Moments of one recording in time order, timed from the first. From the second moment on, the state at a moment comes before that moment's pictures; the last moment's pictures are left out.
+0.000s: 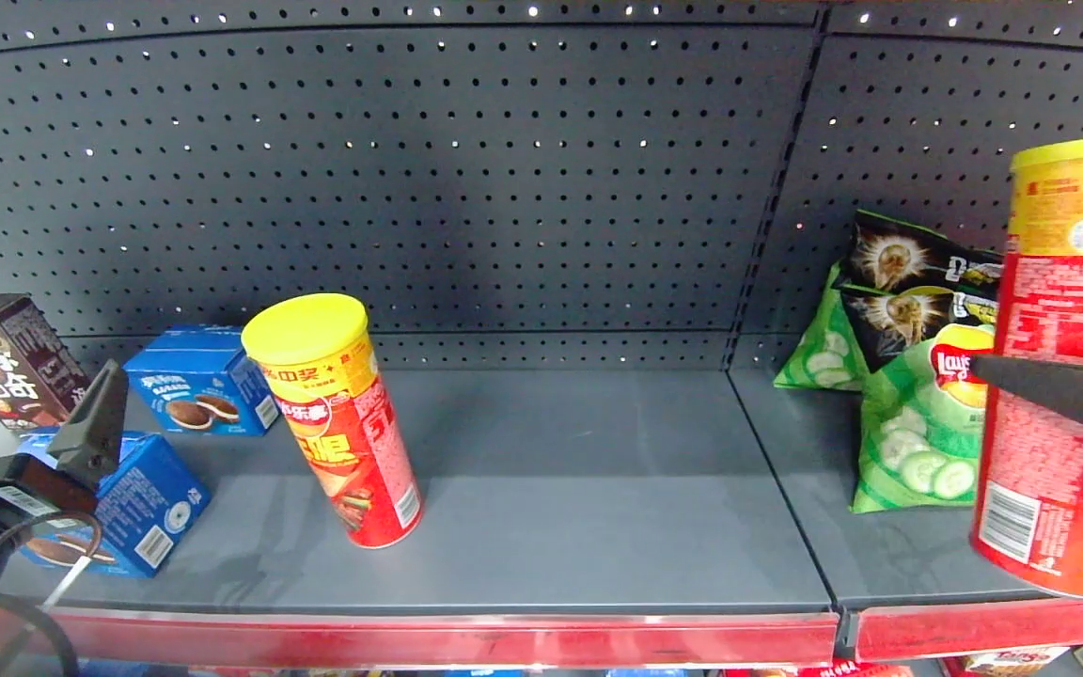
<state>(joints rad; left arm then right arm) -0.26 1.28 -0.03 -1.57 0.51 0.05 0.59 1.08 -0.93 0.07 -0.18 0.04</state>
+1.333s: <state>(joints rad) -0.22 1.29 -0.03 -1.57 0.51 0.06 0.65 1.85 -1.00 -1.02 0.06 -0.04</state>
